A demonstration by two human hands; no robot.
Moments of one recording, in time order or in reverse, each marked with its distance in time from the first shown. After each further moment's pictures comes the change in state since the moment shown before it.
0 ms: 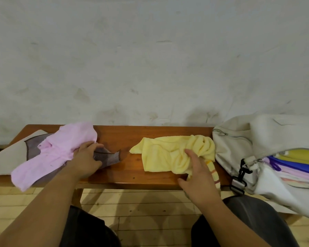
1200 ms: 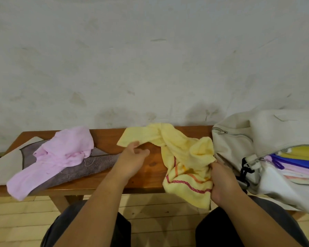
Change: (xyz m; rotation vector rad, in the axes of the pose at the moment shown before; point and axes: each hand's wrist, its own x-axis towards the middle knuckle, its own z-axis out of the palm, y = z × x) left_hand -0.036 0.155 0.039 -0.674 -0.122 -0.073; right_hand 0.023 0.012 -0.031 1.131 0.110 0.612
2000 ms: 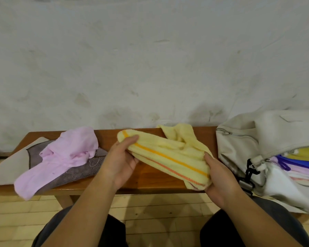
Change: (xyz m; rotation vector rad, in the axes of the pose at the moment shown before) left_hand -0.018 0.009 -0.028 -1.036 -0.116 -0.016; right_hand -0.023 -0.010 0.019 0.044 -0.154 0.059
